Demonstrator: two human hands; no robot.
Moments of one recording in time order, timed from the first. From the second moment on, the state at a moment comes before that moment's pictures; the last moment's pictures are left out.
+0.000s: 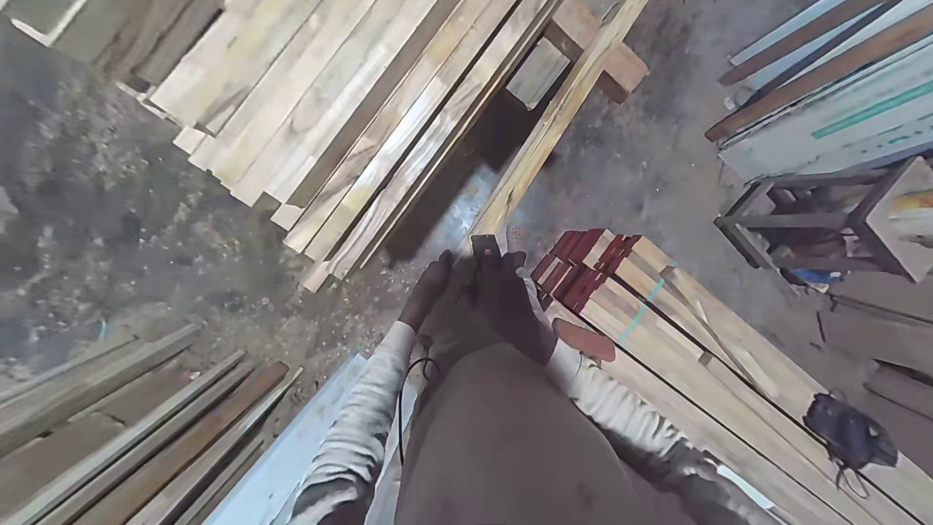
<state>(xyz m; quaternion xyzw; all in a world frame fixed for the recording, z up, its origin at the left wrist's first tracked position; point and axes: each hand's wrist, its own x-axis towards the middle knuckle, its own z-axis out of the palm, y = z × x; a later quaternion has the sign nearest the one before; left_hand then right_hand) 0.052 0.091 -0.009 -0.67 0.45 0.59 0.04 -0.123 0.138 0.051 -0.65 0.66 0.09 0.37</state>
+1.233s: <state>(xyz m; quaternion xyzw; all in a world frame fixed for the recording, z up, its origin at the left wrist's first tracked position) 0.075 0.115 -0.025 -0.67 0.43 0.60 0.07 -0.137 0.137 0.064 -0.58 0.69 0.05 0.43</state>
